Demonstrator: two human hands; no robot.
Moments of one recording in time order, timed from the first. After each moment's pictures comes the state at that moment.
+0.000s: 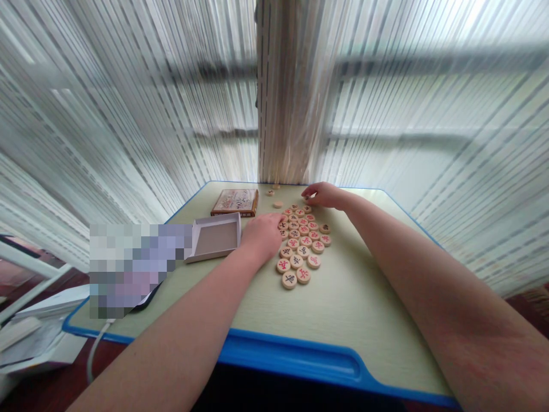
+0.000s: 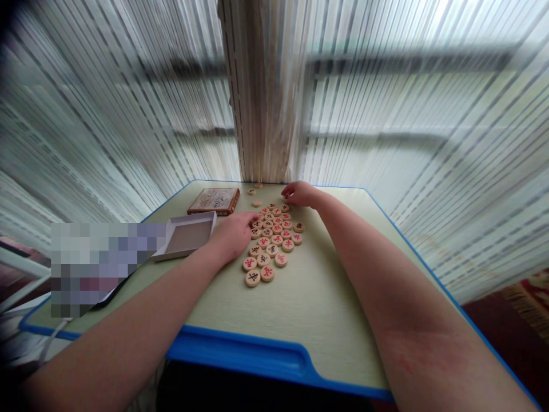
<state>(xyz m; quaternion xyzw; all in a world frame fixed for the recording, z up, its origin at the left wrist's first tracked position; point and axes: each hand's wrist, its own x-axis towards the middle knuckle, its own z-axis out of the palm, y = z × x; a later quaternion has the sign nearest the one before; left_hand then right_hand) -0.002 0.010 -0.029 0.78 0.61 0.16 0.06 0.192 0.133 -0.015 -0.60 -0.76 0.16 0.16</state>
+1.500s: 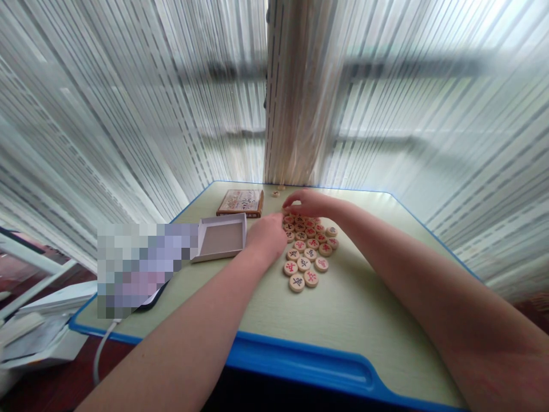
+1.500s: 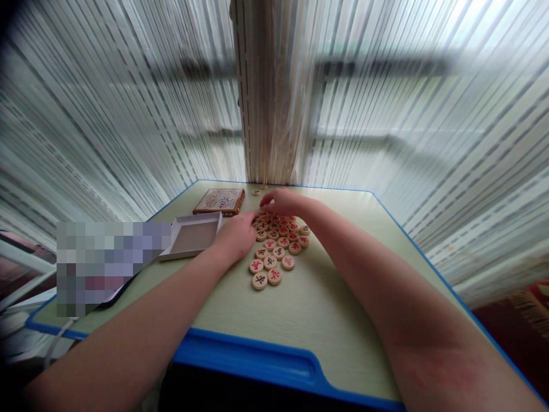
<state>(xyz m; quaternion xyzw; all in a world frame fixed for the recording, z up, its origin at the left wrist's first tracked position) -0.003 0.013 -0.031 0.74 0.64 0.17 0.06 0.137 0.105 -0.001 -0.47 -0.87 0.10 0.06</state>
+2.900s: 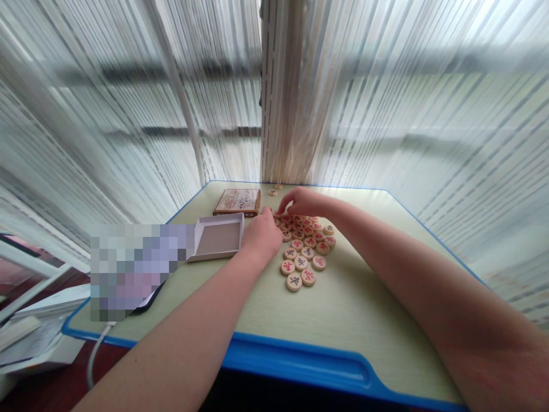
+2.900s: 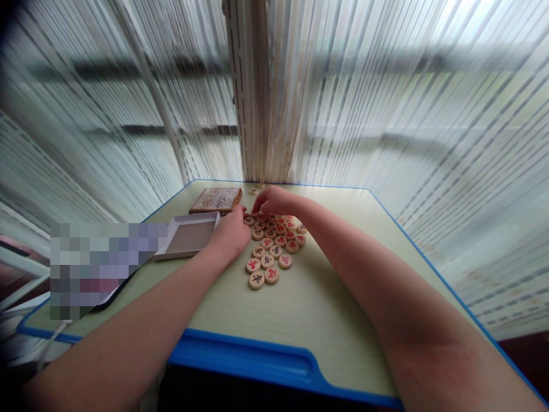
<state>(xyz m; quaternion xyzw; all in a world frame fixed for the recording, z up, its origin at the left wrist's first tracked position) -0.003 0.010 -0.026 0.68 0.70 0.20 0.12 0.130 0.096 0.003 -0.48 -0.85 0.20 0.11</state>
